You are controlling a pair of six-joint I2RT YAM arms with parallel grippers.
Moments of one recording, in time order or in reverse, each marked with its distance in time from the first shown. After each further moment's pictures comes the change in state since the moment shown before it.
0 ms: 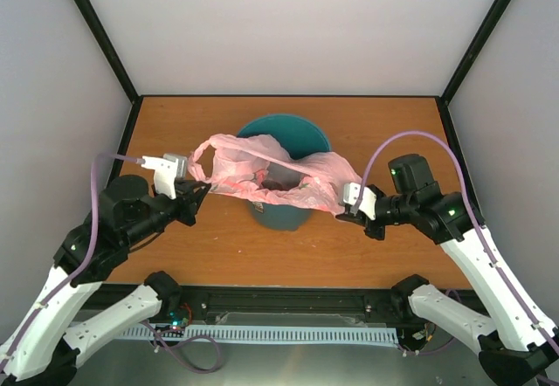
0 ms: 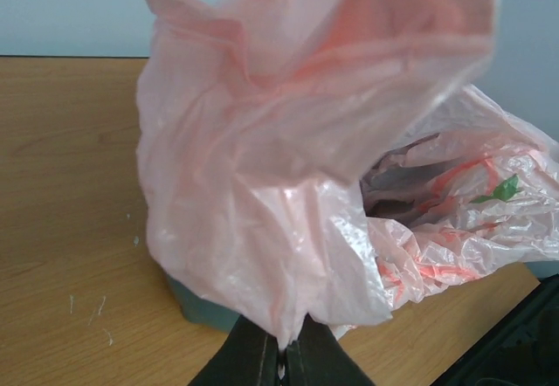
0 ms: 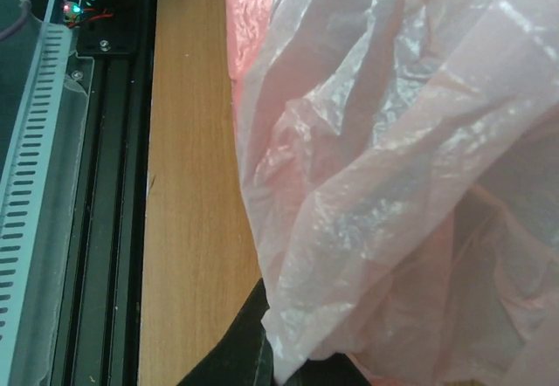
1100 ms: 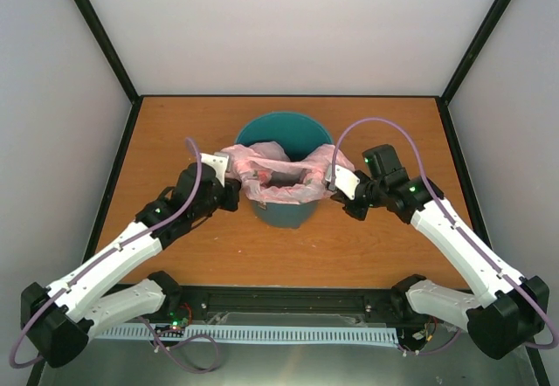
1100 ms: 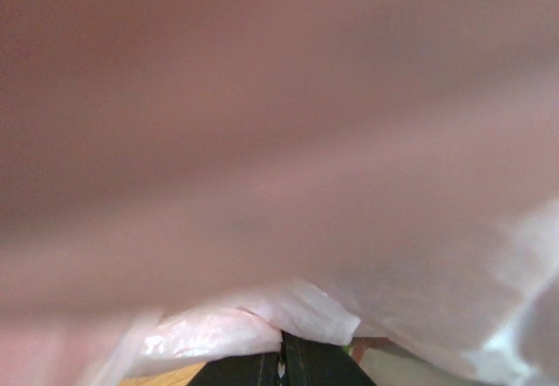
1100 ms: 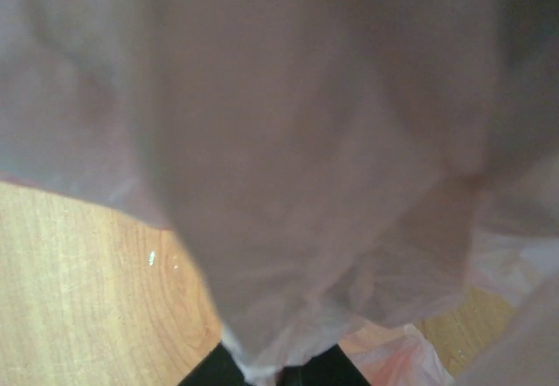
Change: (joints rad) left arm 0.010 0.298 -0.318 0.423 -0.057 -0.026; right arm 0.000 0.214 -0.105 0.268 0.256 0.113
